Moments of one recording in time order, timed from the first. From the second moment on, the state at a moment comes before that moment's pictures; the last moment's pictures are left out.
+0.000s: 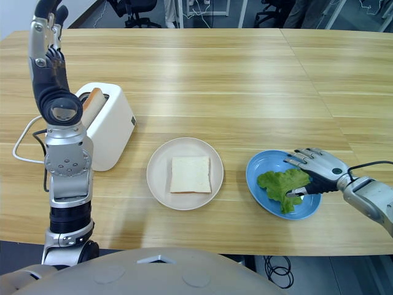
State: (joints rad) left arm -0.24 0.17 0.08 -0.43 0.34 -0.47 0.13; right arm 0.23 -1.21 0.10 0.19 -0.90 -0.47 -0.07
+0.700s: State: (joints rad) left arm -0.24 0.17 0.08 -0.44 0.34 -0.46 0.10; right arm 0.15 -1.19 0.24 0.23 -1.14 -0.41 -0.12
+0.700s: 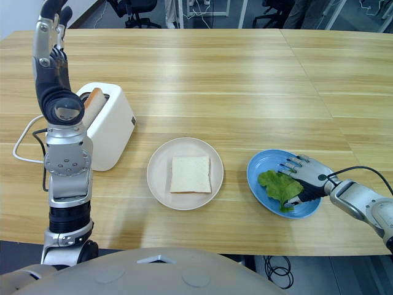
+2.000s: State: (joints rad) left arm -0.25 0.18 0.07 -0.41 0.35 -0.46 0.10; right arm 0.02 -1.07 0.23 0.18 -1.13 -0.30 -0.38
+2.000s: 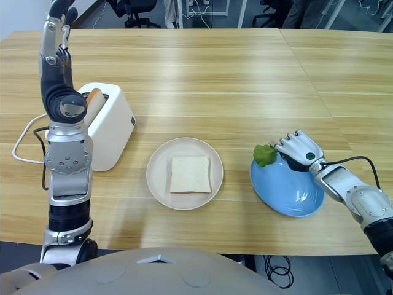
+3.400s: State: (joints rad) left arm -0.33 0.18 0.04 -0.29 0.35 -0.50 0.12; right arm -0.27 -0.66 0.48 0.10 -0.84 -0.69 0.02
